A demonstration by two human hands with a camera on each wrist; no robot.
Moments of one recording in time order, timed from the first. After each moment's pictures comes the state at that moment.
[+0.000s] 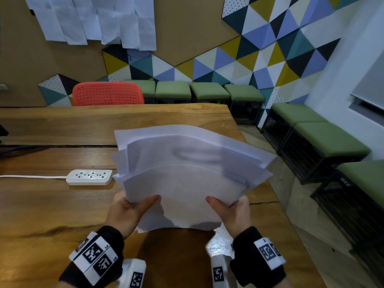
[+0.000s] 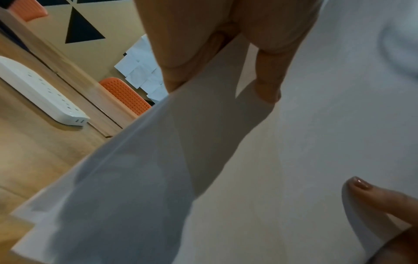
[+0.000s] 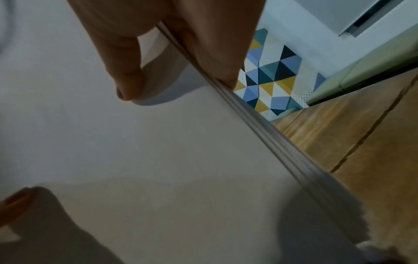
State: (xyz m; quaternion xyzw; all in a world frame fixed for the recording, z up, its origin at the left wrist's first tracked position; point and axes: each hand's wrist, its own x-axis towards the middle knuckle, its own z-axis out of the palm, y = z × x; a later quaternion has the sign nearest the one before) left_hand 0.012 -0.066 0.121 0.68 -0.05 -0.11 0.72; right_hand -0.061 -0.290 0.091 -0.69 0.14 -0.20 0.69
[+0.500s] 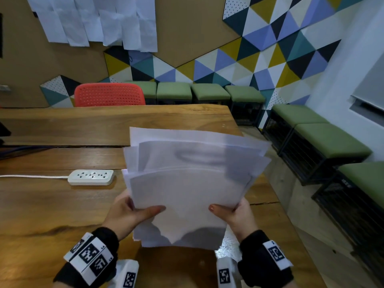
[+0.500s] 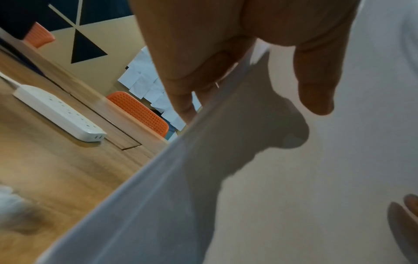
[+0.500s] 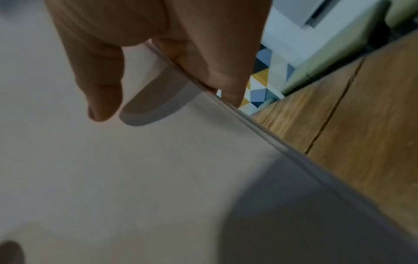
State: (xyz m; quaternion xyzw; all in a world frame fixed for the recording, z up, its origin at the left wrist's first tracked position) left_hand 0.016 -0.054 0.112 0.71 -0.10 -0.14 0.68; right_hand -0.067 -0.296 0.088 -0.64 0.14 -0.15 0.74
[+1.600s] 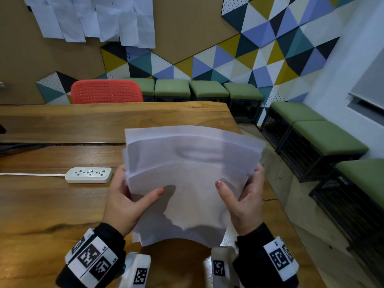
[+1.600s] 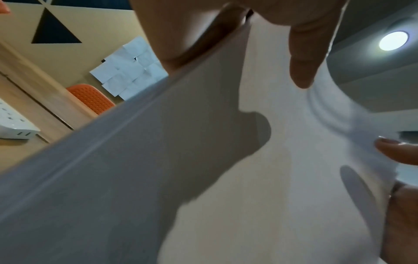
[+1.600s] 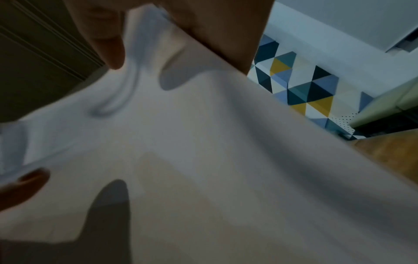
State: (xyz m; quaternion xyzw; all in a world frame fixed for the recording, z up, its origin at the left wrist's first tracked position) left_hand 0.002 -0.066 0.146 0.66 -0.19 0.02 0.72; right_hand -0.076 -0.274 0.149 -0.67 0.01 -0.36 0.65
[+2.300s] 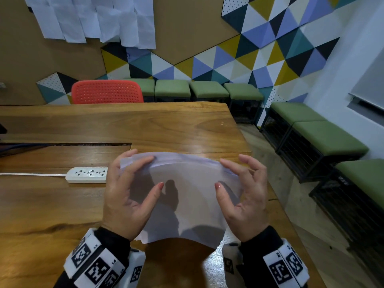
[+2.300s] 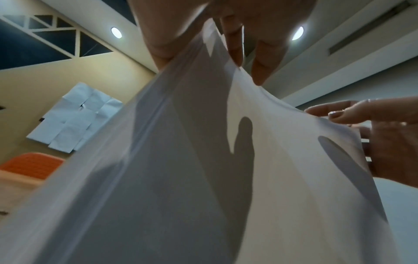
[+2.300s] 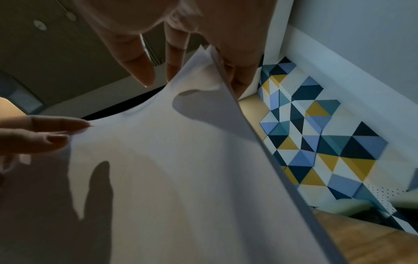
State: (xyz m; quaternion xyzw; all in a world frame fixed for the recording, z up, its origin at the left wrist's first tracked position) left_hand -0.002 -0.069 0.159 0.78 -0.30 0.27 0.47; right_hand -0.086 -0.270 0.166 -0.83 0.03 -0.42 0.36
